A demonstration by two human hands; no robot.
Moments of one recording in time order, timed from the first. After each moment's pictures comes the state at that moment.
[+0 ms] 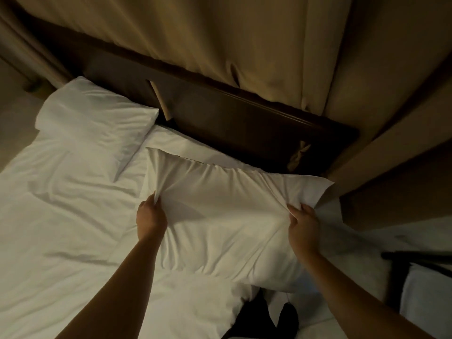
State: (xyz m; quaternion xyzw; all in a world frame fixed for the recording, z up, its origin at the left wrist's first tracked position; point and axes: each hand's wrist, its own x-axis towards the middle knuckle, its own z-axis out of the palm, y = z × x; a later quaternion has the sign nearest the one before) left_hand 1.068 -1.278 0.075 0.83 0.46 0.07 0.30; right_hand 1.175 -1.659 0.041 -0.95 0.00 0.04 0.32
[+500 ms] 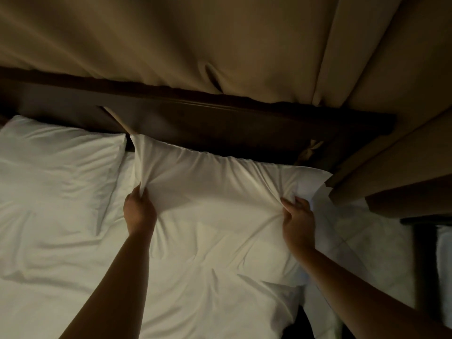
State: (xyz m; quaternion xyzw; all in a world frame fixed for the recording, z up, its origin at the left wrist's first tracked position) left_hand 1.244 -1.160 0.023 0.88 0.37 0.07 0.28; right_hand 1.239 -1.549 -0.021 -0.94 0.09 0.01 0.34
